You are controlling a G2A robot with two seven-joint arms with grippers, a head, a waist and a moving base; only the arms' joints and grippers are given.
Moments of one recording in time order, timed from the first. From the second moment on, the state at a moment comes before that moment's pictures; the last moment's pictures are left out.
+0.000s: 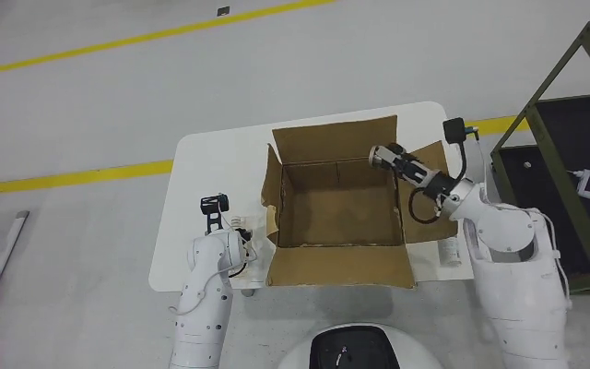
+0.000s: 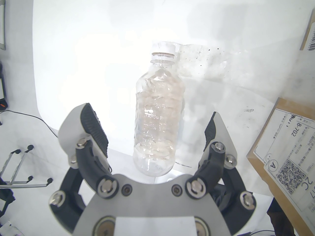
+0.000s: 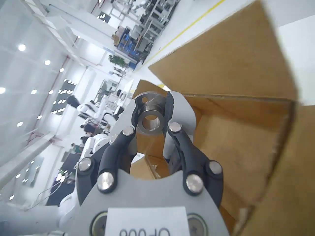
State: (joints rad) left arm 1.03 -1.40 -1.39 -1.49 1.56 0.27 -1.20; right arm -1.14 -1.50 1.67 -1.71 -0.43 -0.20 0.78
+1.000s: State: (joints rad) left arm 1.03 -1.40 -1.39 -1.49 1.56 0.27 -1.20; right arm -1.24 -1.47 1.76 -1.79 -0.21 -0.27 0.62
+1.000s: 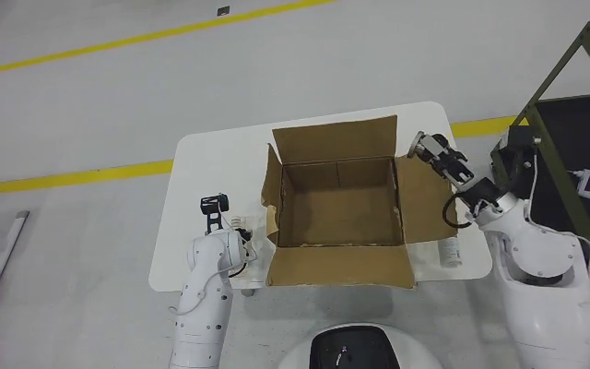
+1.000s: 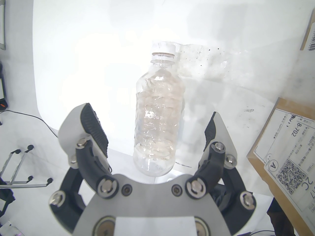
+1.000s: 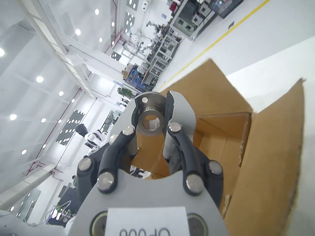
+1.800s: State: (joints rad) left arm 1.03 -1.40 -1.39 -1.49 1.56 0.27 -1.20; right arm -1.37 -1.39 1.87 -1.80 -1.00 0.01 0.63
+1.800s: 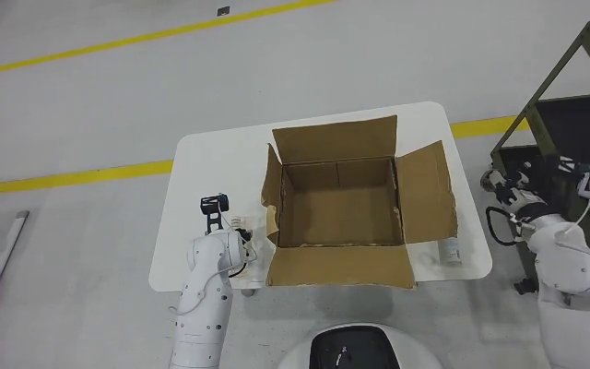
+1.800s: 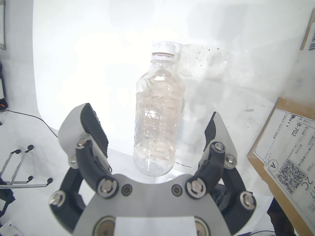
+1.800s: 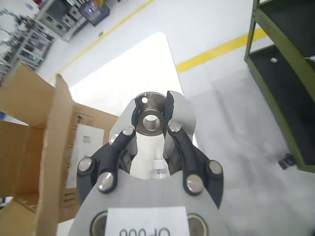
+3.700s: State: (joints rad) left arm 1.03 -1.40 -1.39 -1.49 1.56 0.27 -1.20; right arm -1.31 -1.31 1.69 -1.58 -1.32 -0.15 0.86
